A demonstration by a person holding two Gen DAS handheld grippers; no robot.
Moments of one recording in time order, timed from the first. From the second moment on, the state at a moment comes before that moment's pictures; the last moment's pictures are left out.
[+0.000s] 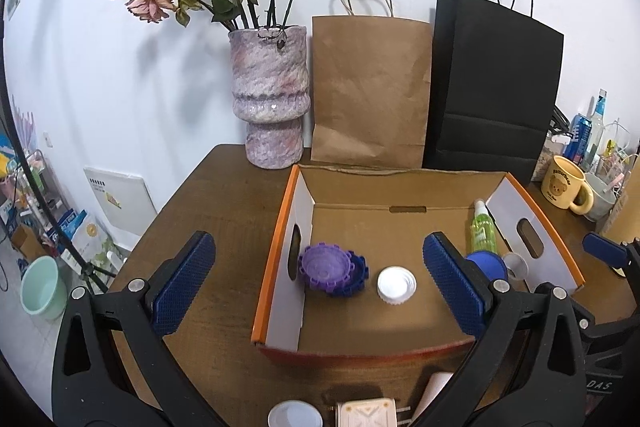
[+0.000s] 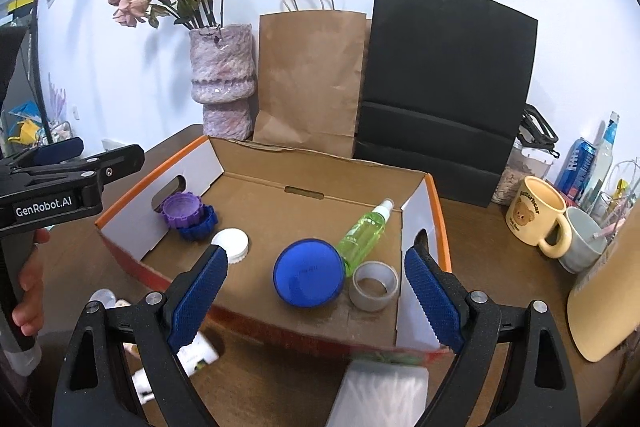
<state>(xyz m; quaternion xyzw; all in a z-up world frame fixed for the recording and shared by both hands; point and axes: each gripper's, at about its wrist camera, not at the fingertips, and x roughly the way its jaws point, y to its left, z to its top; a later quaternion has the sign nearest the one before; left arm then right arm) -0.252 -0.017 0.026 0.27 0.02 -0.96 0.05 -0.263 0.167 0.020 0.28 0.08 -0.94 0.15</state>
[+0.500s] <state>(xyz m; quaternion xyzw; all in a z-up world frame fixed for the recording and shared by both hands) -0.207 -0.003 0.019 0.28 0.02 -0.96 0.04 -0.229 0.179 0.020 0.29 0.09 -0.94 0.15</state>
